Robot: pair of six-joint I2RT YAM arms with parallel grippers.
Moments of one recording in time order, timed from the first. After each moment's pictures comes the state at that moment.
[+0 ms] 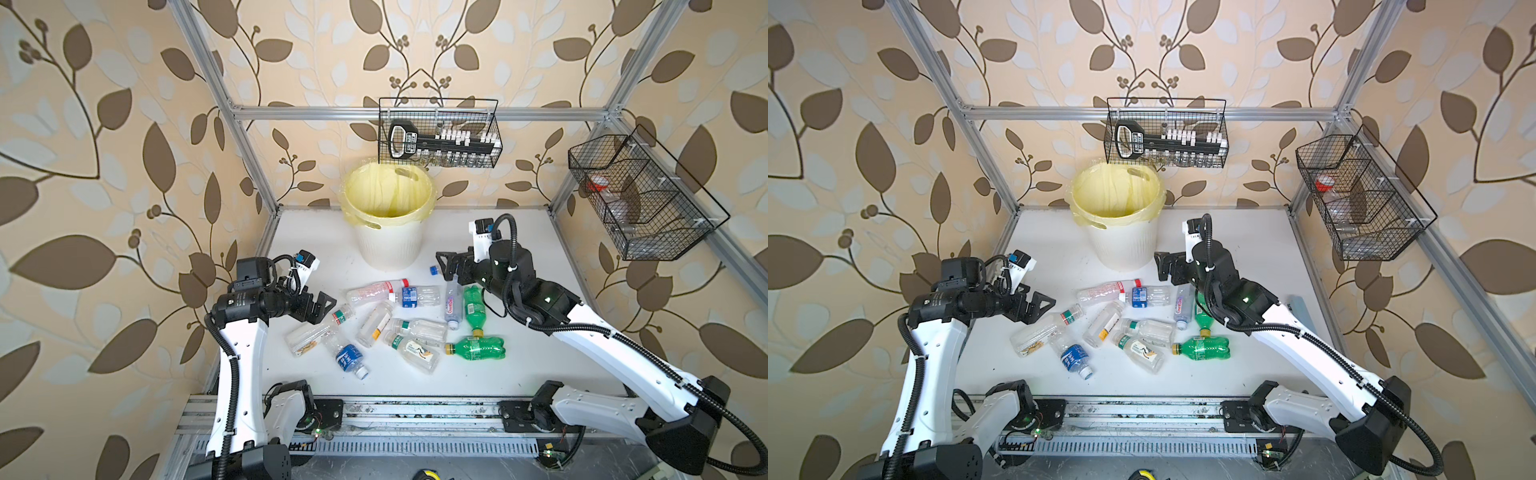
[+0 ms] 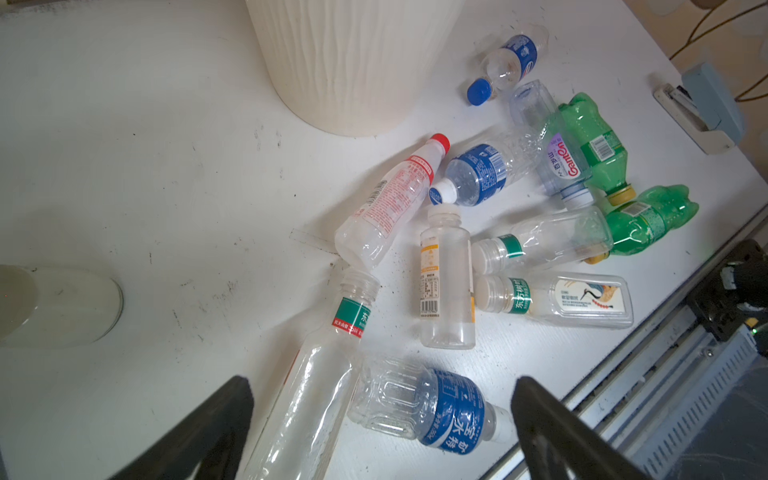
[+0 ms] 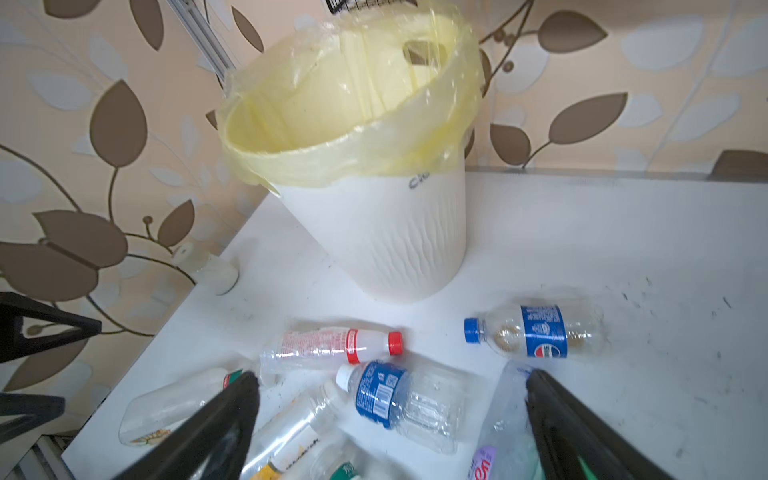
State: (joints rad) left arm 0.28 0.94 1.04 -1.15 0.61 0.55; right arm 0.69 1.10 1.04 -0.35 0.22 0.40
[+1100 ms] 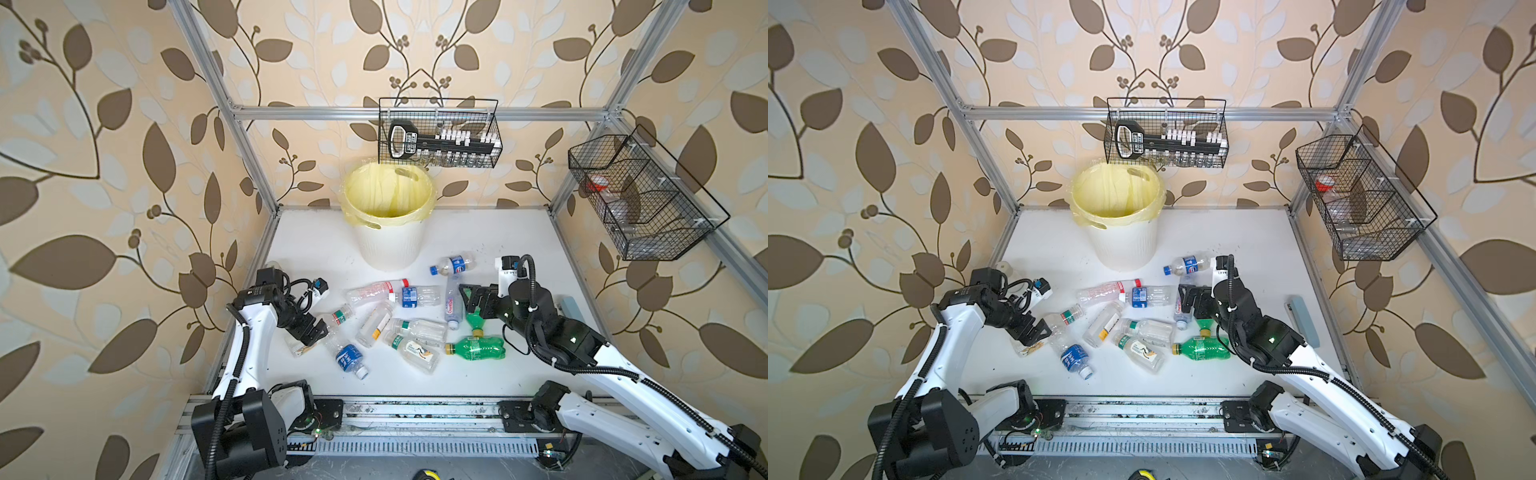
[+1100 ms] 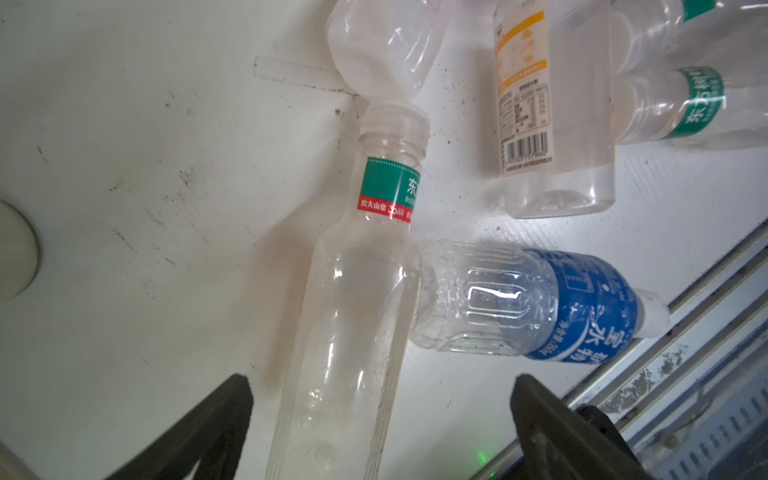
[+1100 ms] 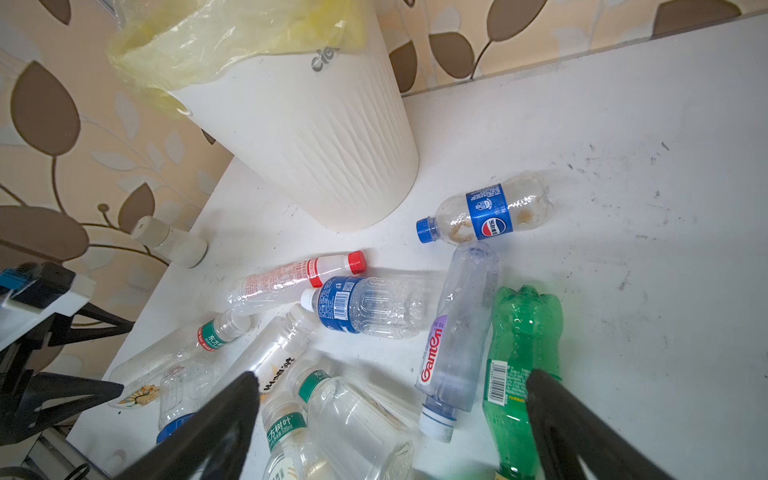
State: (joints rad) left arm 0.28 1.10 0.83 -1.09 0.35 0.87; right arm 0.69 0.80 0.76 -0.46 0.28 0.57
